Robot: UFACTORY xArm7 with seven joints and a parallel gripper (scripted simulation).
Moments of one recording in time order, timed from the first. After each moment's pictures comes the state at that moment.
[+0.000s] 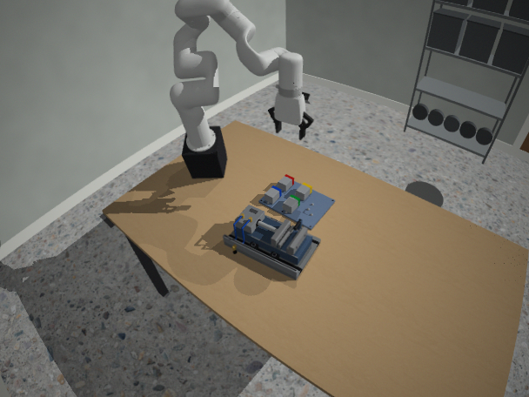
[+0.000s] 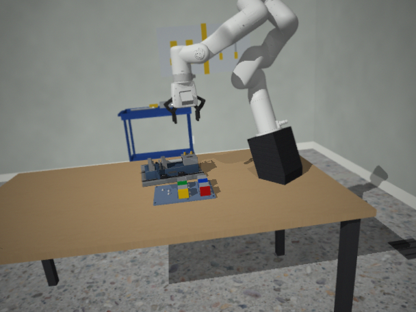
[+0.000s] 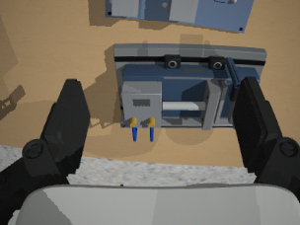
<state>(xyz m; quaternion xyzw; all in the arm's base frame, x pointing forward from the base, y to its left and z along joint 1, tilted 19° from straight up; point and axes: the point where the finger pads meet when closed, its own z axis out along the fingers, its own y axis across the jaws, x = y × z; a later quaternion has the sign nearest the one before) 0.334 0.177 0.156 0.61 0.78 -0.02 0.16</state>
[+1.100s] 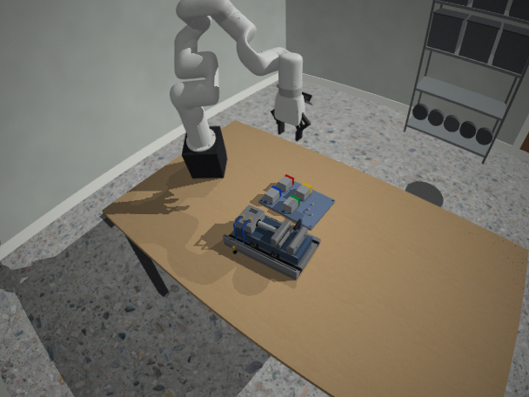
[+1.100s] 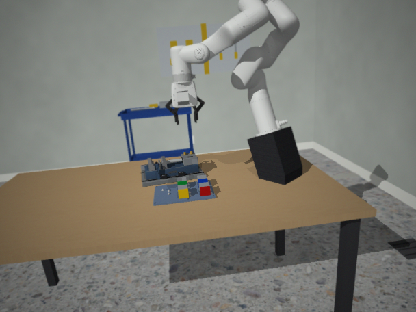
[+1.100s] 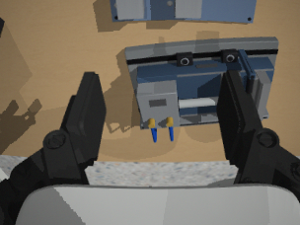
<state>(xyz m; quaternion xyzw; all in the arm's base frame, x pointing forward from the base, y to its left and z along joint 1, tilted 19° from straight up) 0.334 0.176 0.156 0.66 0.74 -0.01 0.16</state>
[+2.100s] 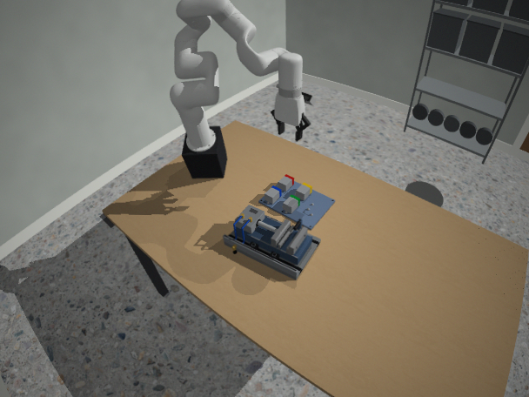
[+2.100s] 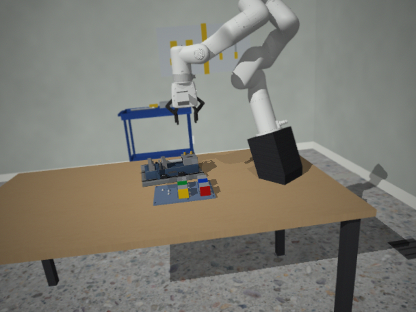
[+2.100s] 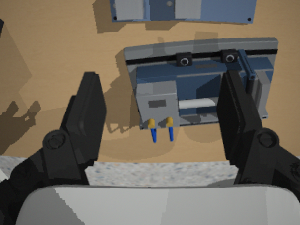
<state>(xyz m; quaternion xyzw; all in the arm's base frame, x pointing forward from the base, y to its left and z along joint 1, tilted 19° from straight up) 0.334 0.176 0.156 0.66 0.74 -0.01 0.16</state>
